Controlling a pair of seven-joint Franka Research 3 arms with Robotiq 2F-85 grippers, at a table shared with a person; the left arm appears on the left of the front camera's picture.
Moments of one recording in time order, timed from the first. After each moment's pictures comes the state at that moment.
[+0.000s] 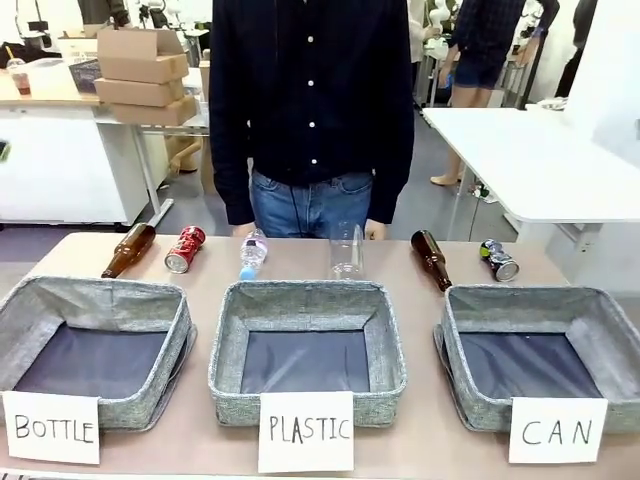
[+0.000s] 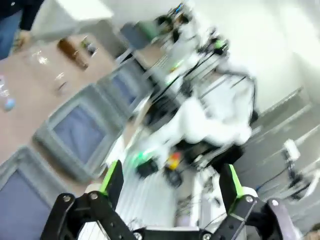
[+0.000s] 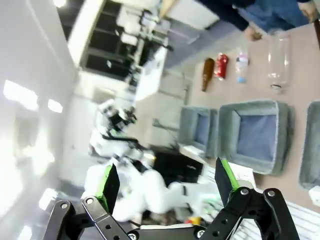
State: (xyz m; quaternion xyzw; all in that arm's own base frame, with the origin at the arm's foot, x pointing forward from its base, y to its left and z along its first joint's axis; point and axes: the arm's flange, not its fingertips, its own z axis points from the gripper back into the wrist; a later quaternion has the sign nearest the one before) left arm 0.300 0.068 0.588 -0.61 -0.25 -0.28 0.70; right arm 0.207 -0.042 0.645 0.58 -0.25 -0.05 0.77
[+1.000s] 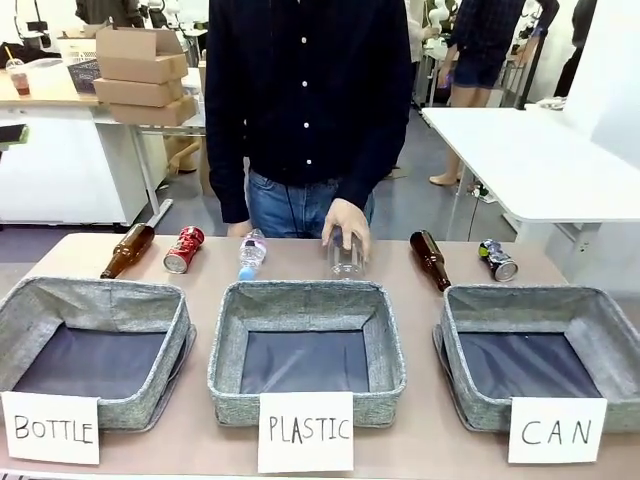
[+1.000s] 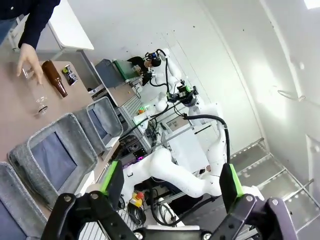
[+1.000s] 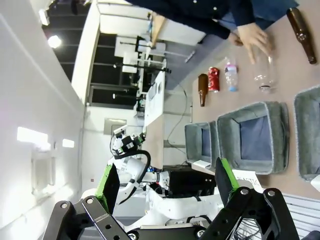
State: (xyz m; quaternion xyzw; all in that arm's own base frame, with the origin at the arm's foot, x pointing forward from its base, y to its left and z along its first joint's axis) left arm 0.323 0.066 0.563 -0.69 -0.25 -0.17 0.66; right arm 0.214 -0.070 0.629 0.58 -0.24 -0.15 0.76
